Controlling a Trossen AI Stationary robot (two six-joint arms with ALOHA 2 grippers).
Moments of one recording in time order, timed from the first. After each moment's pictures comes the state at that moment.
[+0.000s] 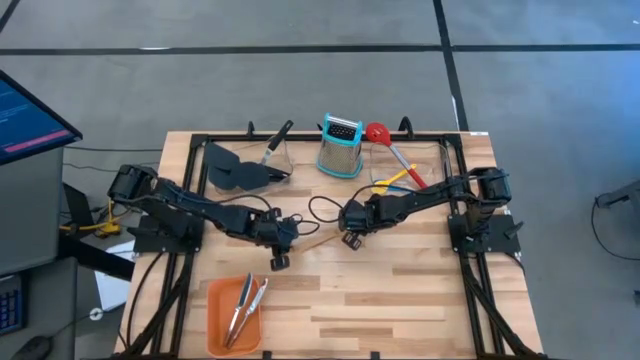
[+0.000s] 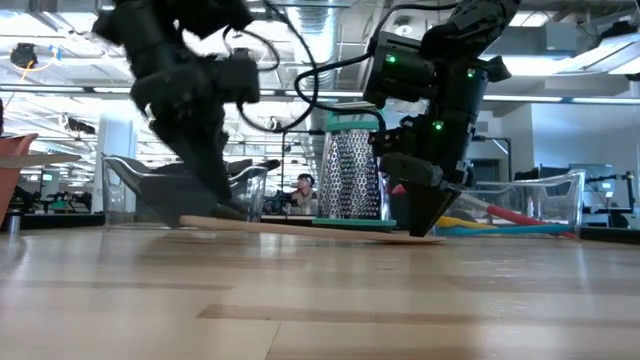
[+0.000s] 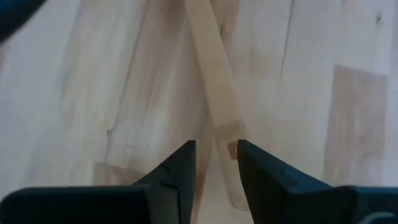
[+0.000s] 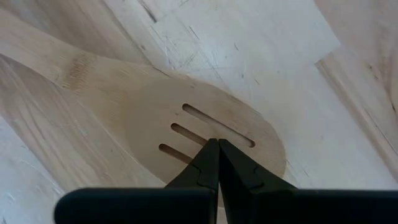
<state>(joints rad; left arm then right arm) -0.19 1.56 0.82 -0.31 -0.19 -0.35 0.04 1.84 1.03 -0.54 0.26 0.63</state>
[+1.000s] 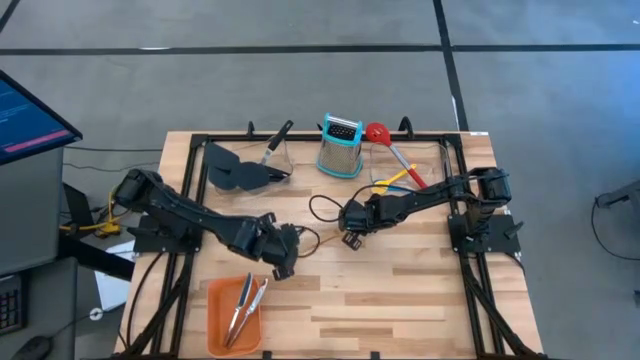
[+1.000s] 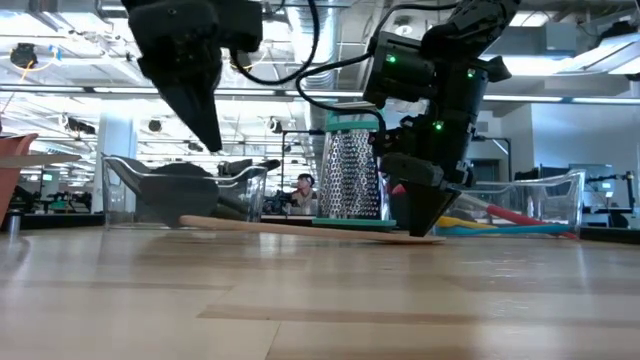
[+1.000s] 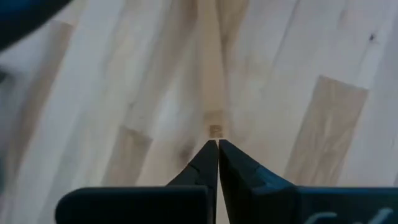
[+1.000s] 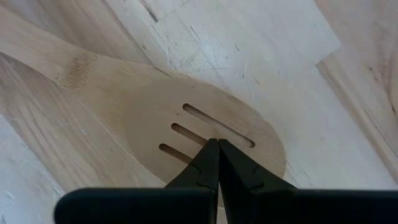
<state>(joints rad) -0.36 1.62 1.13 -0.77 -0.40 -0.63 0.04 1.84 1.03 -0.53 0.26 0.62</state>
